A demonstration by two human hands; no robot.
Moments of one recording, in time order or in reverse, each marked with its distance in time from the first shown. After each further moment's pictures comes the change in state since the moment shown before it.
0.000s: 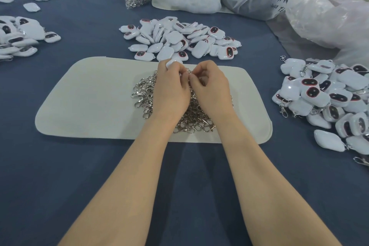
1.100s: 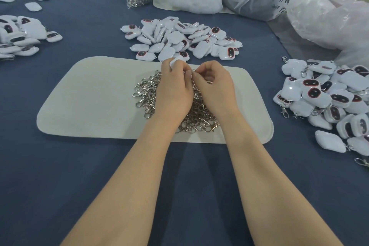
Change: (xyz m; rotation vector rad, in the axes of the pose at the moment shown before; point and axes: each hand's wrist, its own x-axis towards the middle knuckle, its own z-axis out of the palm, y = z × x) left_hand -0.003 0.004 0.000 0.022 0.002 0.070; right_hand 0.002 -0.004 -0.007 0.063 0.009 0.039
